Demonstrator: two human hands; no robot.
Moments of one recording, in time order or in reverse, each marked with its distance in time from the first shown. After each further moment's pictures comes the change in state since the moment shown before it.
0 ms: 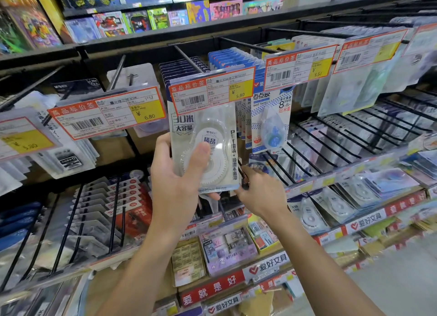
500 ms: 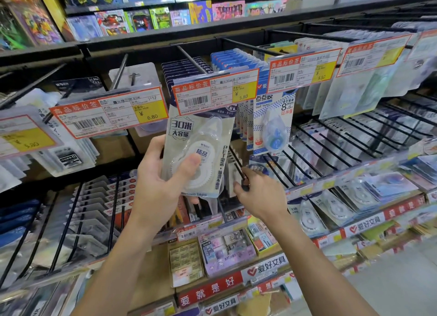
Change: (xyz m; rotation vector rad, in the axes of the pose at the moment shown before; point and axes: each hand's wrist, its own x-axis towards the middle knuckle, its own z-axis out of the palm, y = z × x) left_hand 0.010 -0.008 -0.032 0.119 -0.102 0.012; right_hand 0.000 0.000 0.001 0.045 0.033 -0.005
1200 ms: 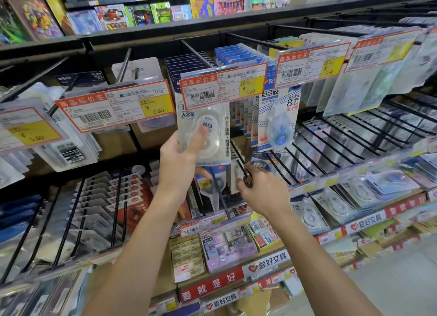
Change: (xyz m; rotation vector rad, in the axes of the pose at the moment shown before) left_hand 0.036 -0.032 0.022 -0.109 0.116 -0.264; right_hand -0.001 -0.002 -0.004 -0.021 -0.026 0.016
